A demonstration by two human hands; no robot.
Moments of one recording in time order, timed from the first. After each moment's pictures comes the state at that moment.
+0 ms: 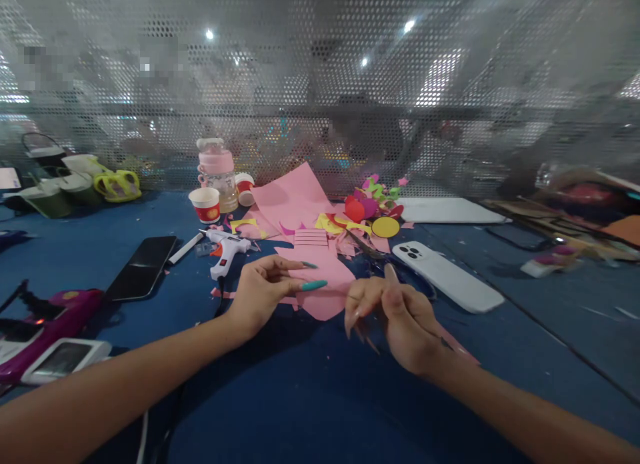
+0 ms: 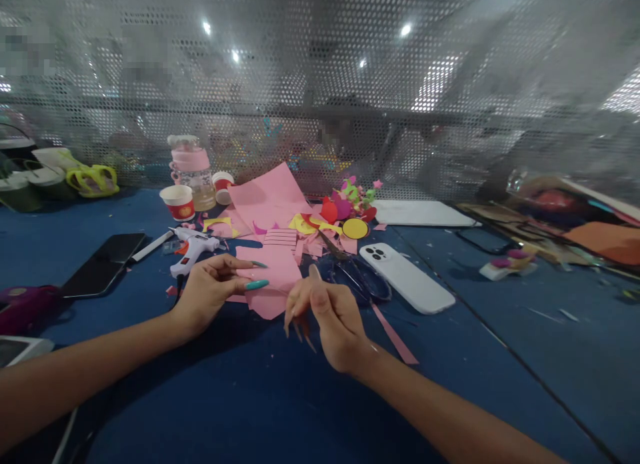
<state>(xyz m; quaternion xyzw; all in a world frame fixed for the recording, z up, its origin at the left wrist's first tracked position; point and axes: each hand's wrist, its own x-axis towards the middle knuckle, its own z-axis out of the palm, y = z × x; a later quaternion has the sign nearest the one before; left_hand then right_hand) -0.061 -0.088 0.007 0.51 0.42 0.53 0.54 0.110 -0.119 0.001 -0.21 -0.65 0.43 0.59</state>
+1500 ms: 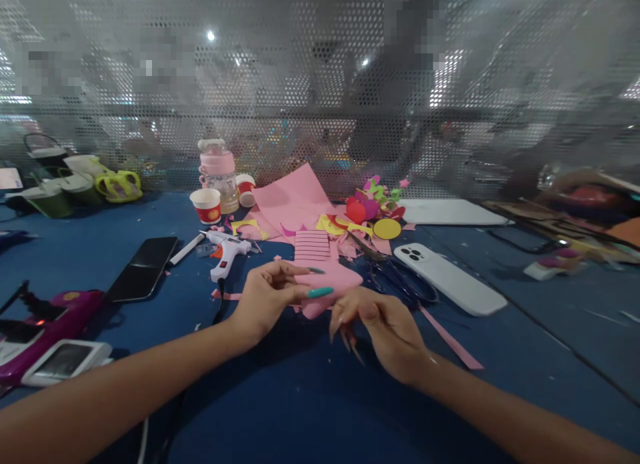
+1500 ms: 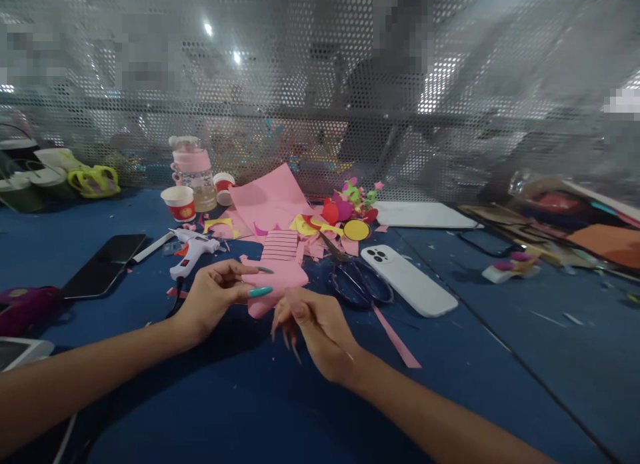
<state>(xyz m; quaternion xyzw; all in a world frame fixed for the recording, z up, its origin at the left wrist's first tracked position) -0.058 -0.093 0.008 0.50 0.41 0.51 0.57 0.106 -0.119 -0.008 -0.27 -0.70 0.43 0.50</state>
